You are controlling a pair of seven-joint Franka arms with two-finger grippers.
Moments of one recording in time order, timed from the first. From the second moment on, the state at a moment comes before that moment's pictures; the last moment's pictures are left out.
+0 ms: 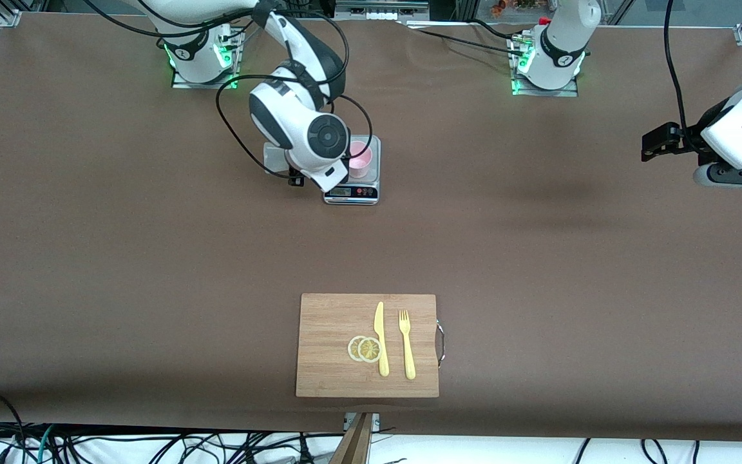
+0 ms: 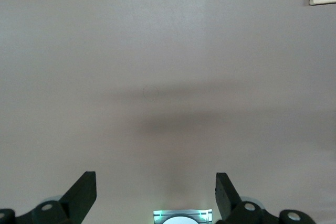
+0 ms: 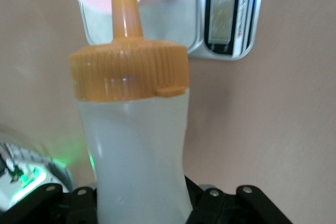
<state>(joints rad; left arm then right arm) 0.03 0.05 -0.07 -1.57 0.04 1.45 0.03 0.38 0.50 0.37 -1.69 -0.14 1.69 -0.79</state>
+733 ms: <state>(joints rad) 0.03 0.06 -0.07 -1.57 0.04 1.45 0.03 0.03 0.50 0.23 -1.69 0.42 1.80 -1.49</state>
